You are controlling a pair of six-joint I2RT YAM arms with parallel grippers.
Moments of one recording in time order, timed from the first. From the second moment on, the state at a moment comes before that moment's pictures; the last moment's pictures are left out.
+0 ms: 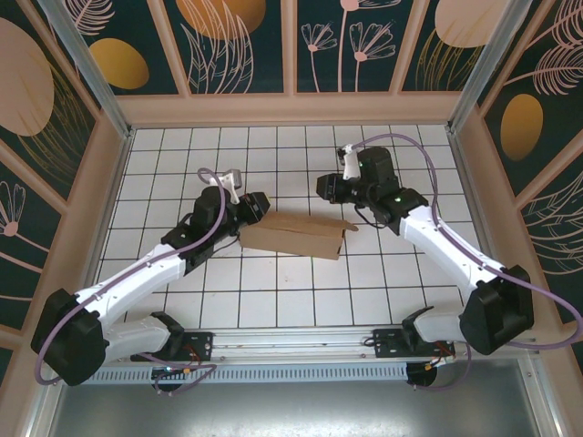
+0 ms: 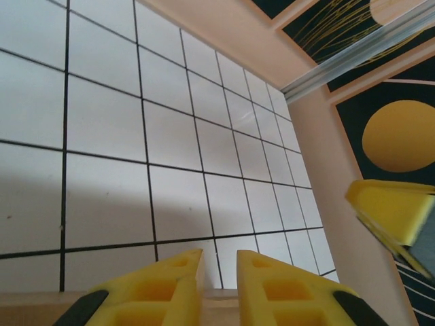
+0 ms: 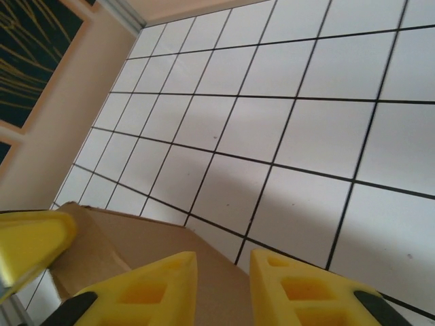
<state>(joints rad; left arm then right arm) -0.63 1.17 0.72 0.07 0.06 -0.90 0.52 1.31 1.05 -0.28 -0.32 0.44</state>
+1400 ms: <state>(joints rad) -0.63 1.15 0.65 0.12 0.05 -0.90 0.65 1.22 1.10 -0.58 -0.21 0.51</state>
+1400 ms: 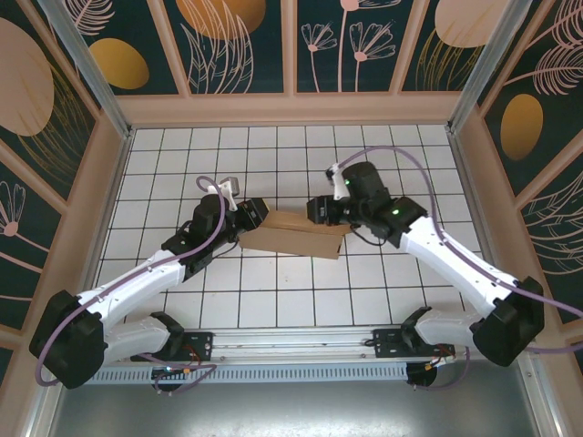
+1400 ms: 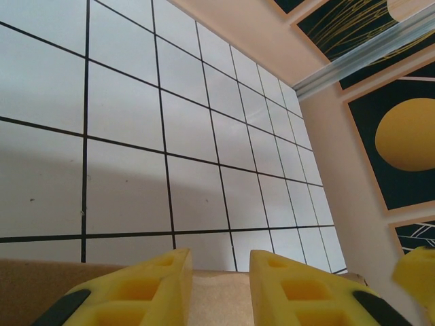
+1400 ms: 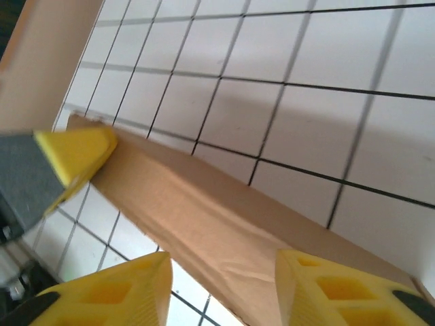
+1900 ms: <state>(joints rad) -0.63 1.15 0.65 0.12 0.07 -0.89 0.55 1.10 1.06 -0.81 -0.23 0.69</state>
